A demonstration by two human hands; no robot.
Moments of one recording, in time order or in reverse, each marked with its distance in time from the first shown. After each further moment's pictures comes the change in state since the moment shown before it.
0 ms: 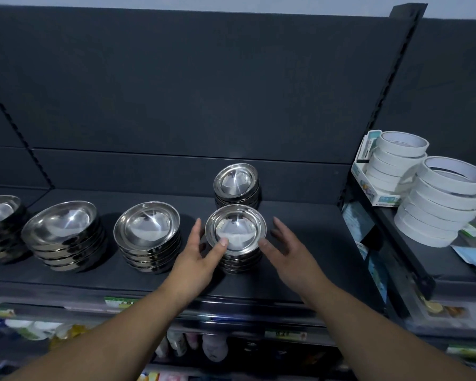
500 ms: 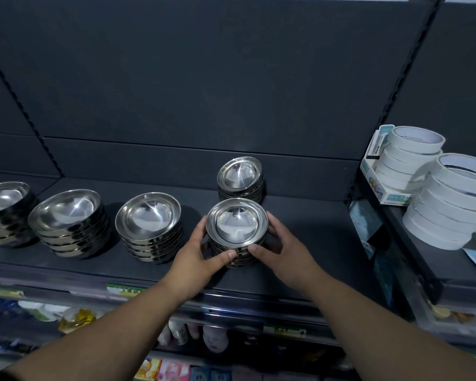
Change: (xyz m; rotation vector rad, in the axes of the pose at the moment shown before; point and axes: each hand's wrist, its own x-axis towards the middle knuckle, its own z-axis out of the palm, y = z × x) left_hand 0.002 -0.017 0.001 0.040 -0.020 0.047; right_hand 0.014 0.009 -0.001 -0.089 -0.125 -0.088
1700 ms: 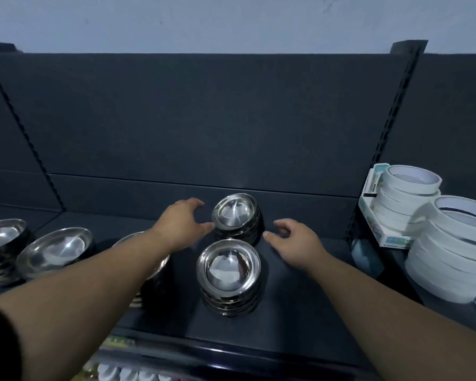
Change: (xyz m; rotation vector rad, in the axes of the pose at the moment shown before) left_hand 0.091 0.099 -0.039 0.798 0.177 0.016; right_hand 0.070 -0.049 -0.060 -0.327 0.145 0.070
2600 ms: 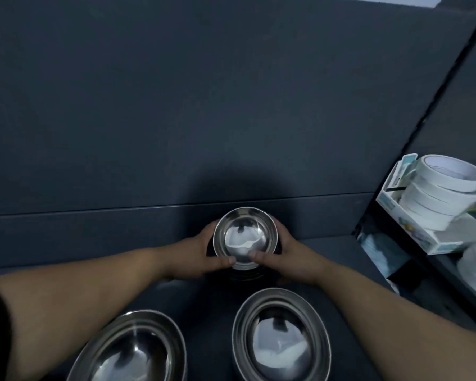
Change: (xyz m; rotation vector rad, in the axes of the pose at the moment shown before) left_hand 0.145 -0.065 0.057 -0.248 -0.721 0.376; right_hand 0.093 -0.002 0.065 0.166 -0.164 0.148
